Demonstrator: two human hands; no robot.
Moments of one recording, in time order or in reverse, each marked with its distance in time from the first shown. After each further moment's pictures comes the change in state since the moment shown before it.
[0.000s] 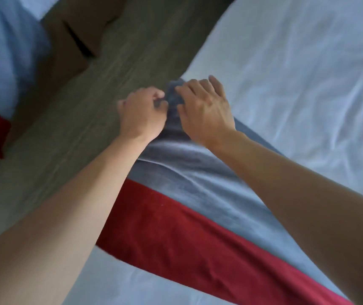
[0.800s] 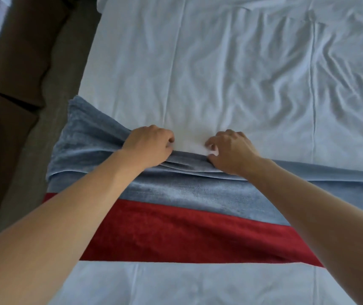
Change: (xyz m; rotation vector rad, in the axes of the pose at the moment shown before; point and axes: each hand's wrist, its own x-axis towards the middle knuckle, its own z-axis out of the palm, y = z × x) left_hand -0.139 0.196 0.085 0.500 -0.530 0.743; right_hand -0.284 0.182 -0.065 0.305 -0.421 0.505
